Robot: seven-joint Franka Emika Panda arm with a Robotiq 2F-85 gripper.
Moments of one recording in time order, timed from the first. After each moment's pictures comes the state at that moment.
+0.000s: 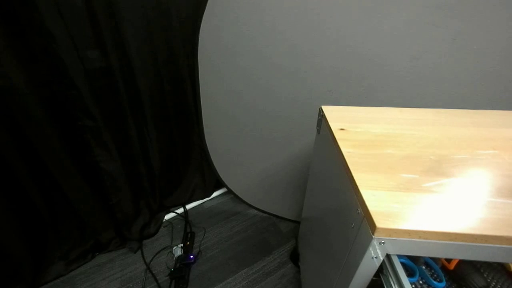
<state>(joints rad) 0.17 0.30 0.15 -1.88 -0.33 2.24 0.61</state>
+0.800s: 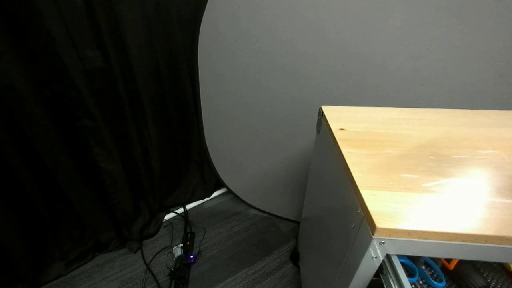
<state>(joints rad) 0.24 0.47 0.04 -1.64 -0.32 1.96 0.63</state>
